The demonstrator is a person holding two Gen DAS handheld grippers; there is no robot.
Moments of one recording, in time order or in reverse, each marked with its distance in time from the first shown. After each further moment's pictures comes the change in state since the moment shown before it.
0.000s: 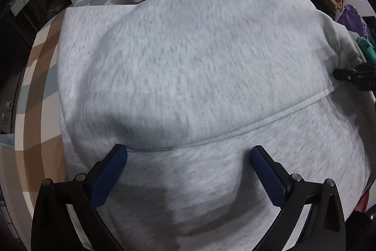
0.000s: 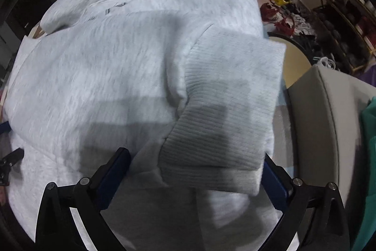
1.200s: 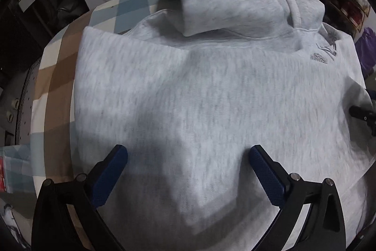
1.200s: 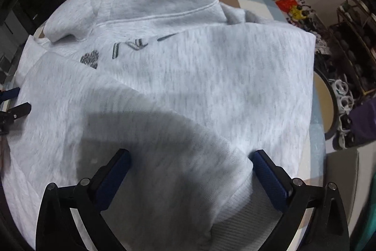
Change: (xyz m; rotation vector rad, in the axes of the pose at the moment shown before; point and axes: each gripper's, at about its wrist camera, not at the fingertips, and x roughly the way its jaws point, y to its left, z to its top) left arm 0.054 0.097 0.056 -0.066 -0.032 0.035; right arm 0.019 0.040 0.081 -0.073 -0.001 0.021
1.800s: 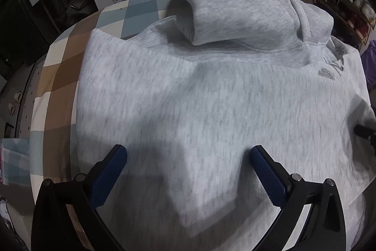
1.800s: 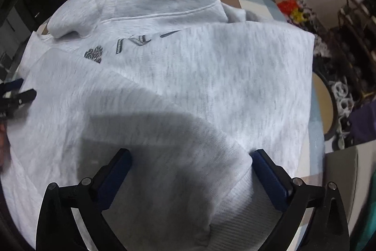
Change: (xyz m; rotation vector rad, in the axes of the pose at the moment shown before) left arm 0.044 0.004 0.010 -0.056 -0.041 0.024; right arm 0.004 0.000 -0.002 -0.010 -0.007 0.003
